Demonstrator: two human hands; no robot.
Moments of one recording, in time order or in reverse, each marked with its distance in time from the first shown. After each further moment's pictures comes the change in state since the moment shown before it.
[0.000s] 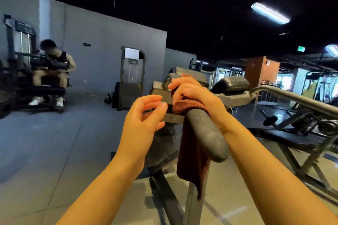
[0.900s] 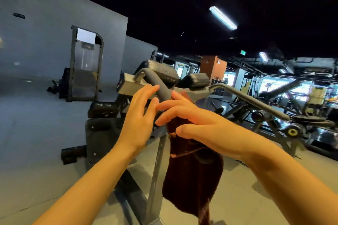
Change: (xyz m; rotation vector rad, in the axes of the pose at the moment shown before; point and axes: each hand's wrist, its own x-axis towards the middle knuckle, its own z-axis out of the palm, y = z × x) left_hand 0.024 -0.033 0.018 0.125 -0.268 0.239; right_hand -0.084 -0.095 0.013 -0.295 -0.188 0.291
